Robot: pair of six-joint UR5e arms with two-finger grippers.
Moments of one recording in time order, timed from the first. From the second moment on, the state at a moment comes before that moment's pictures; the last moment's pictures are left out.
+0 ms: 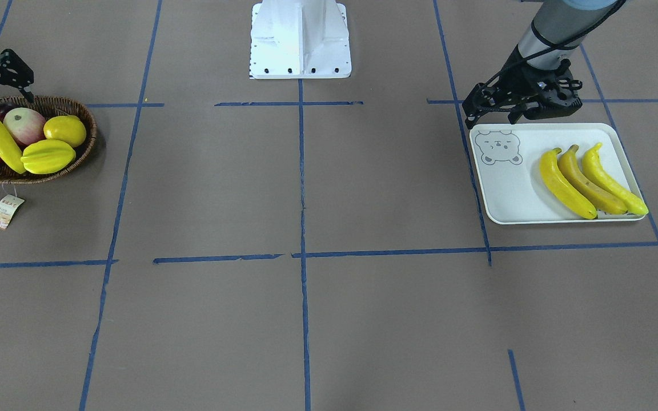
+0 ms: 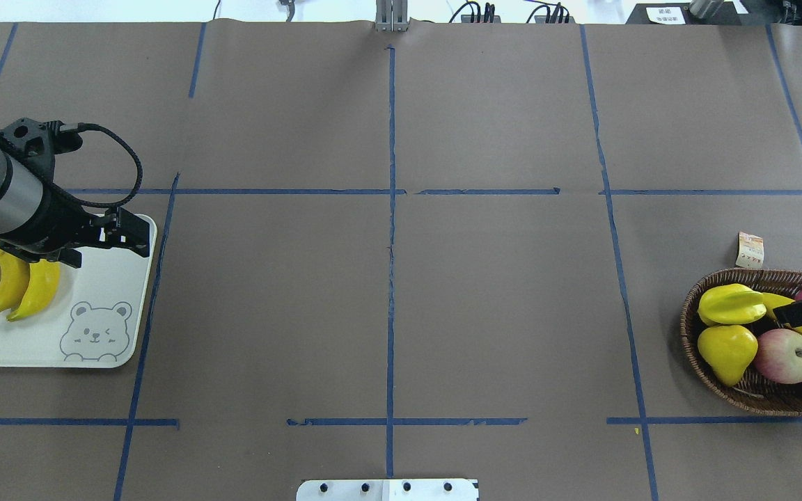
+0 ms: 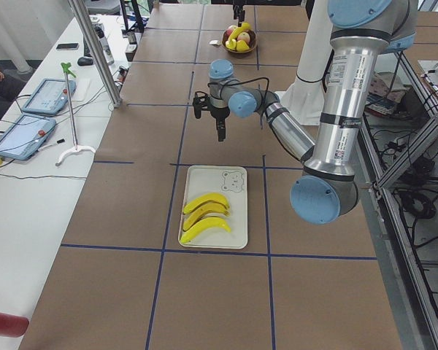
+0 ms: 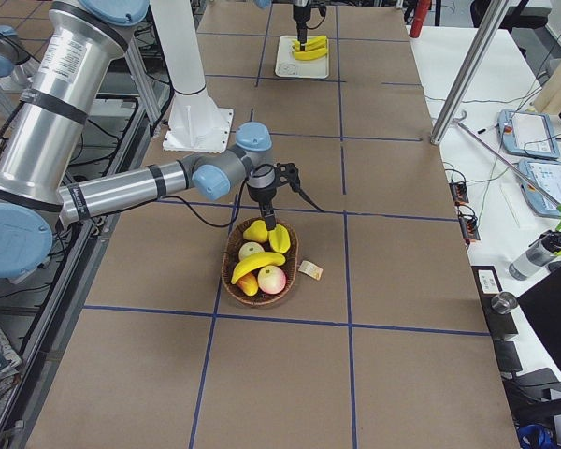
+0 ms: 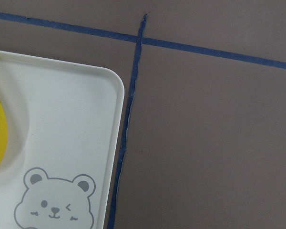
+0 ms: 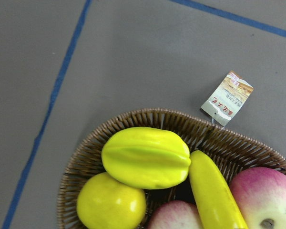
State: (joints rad) left arm -0.81 -1.71 -2.13 -1.56 -2.12 -1.13; right arm 0.93 -2.00 2.14 -1.10 2.11 0.53
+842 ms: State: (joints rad) left arm -0.80 -1.71 -2.14 -1.57 -2.12 -1.16; right arm 0.93 -2.07 2.03 -0.90 2.11 0.51
